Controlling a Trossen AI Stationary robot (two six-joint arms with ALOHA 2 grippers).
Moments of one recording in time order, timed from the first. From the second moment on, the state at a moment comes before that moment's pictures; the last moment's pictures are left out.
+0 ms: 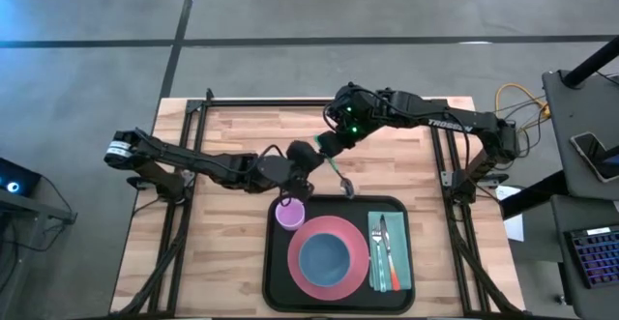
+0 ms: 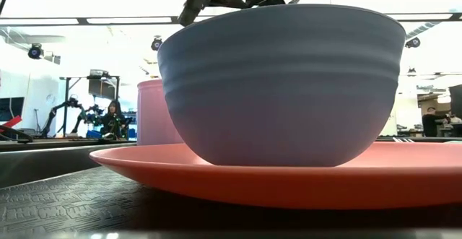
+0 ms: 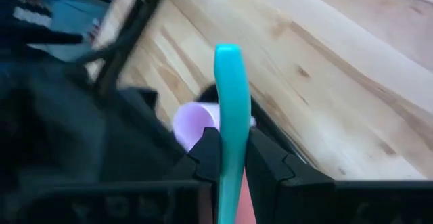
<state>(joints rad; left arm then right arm) -0.15 1.50 1.18 0.01 -0.62 1.28 -0.23 1.65 1.64 -0.83 -0.31 0.79</state>
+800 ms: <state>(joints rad) -0.14 1.39 1.18 -0.80 -0.57 0.06 0.03 1.64 1.59 -1.57 -0.41 0.26</state>
